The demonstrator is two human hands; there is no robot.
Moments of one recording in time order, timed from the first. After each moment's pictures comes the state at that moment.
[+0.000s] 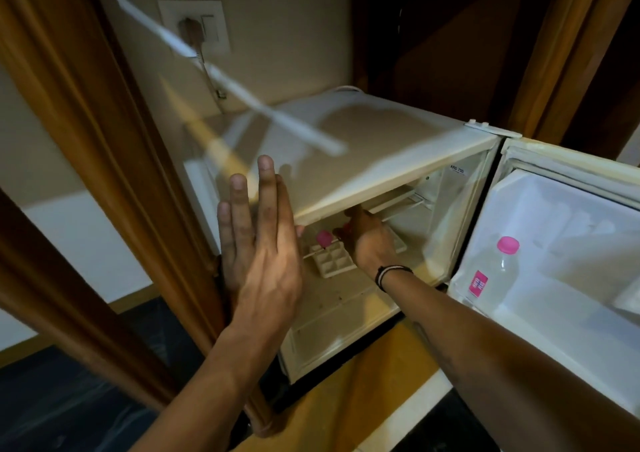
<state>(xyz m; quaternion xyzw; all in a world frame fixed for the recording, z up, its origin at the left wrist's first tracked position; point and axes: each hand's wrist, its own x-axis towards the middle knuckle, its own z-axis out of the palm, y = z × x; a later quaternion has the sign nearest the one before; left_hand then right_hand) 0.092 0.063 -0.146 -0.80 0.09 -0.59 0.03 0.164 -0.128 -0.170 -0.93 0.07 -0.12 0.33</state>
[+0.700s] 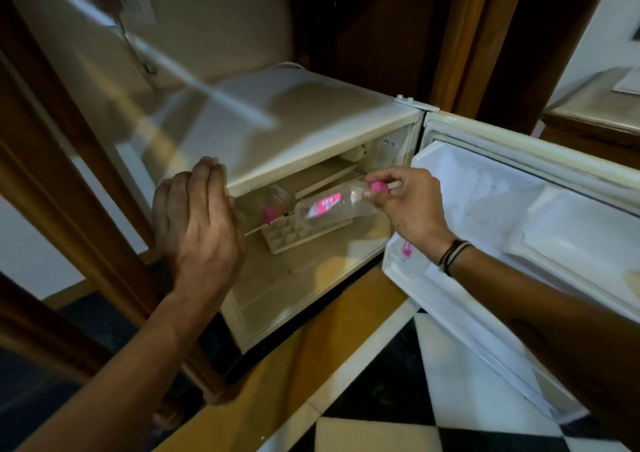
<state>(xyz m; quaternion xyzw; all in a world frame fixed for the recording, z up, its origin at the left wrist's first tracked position) 0.112 0.057 -0.154 -0.77 0.17 -0.62 -0.08 0.036 -0.245 -0.104 -0.87 0.10 -0.27 0.40</state>
